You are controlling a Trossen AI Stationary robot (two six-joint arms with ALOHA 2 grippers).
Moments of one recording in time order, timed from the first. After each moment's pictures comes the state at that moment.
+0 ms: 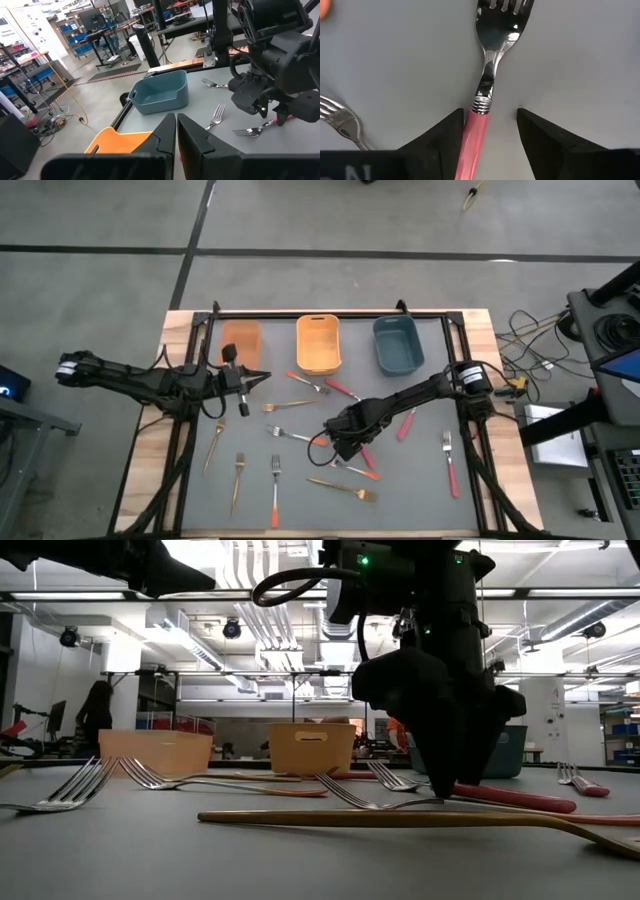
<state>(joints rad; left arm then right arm) -0.16 0.70 0.46 0.10 -0.46 0.25 0.20 2.05 1.39 -0.88 -0.10 1.08</state>
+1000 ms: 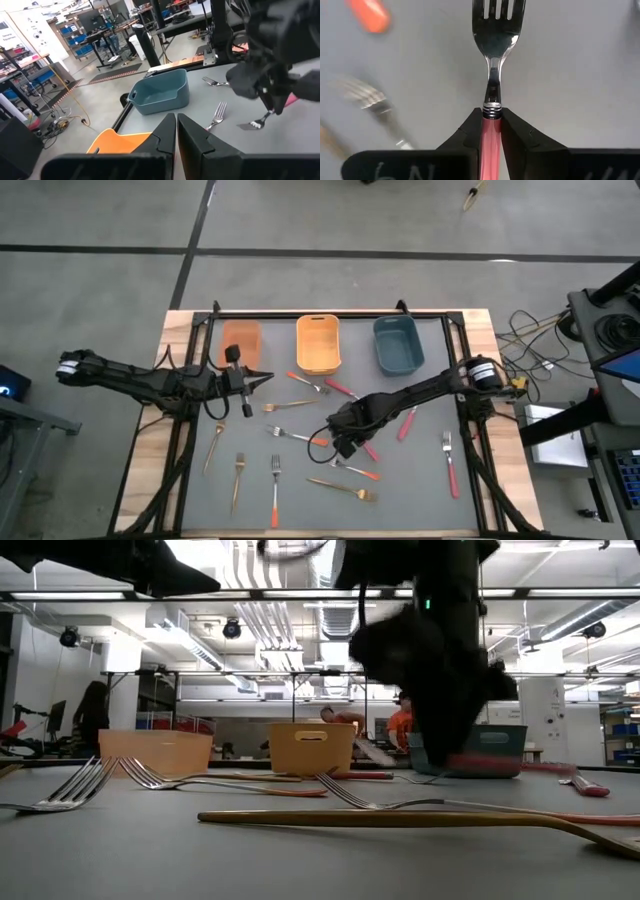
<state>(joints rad) -0.15 0.74 0.46 0.14 -0.46 0.27 0.20 1.93 1.40 -0.88 -0.07 1.04</state>
